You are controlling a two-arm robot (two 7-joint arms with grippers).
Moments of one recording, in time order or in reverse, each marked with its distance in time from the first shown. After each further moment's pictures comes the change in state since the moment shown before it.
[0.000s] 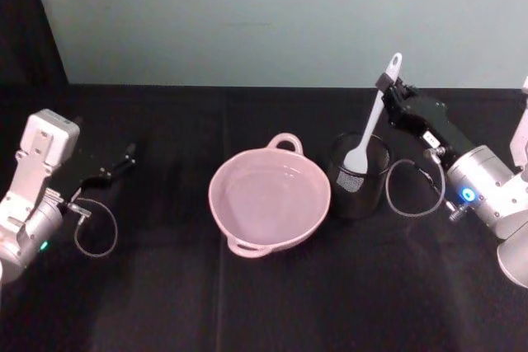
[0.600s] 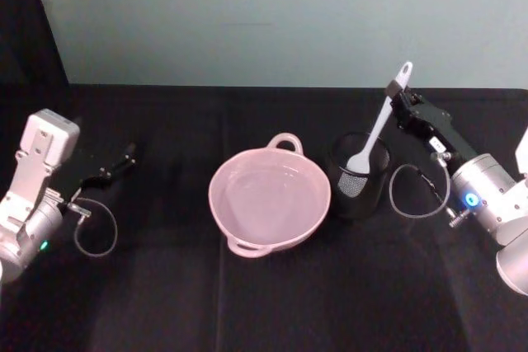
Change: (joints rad) left arm 0.000 0.000 0.000 0.000 0.000 0.000 0.000; right arm -0.004 -0.021 0.024 0.051 0.077 0.010 0.002
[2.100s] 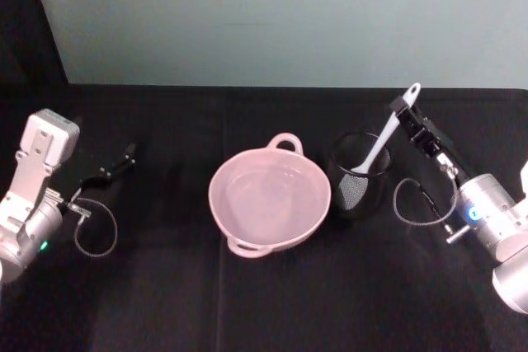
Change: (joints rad) left arm 0.000 0.000 0.000 0.000 0.000 0.000 0.000; right arm -0.006 -0.009 -0.001 0.085 0.198 0.021 -0.008
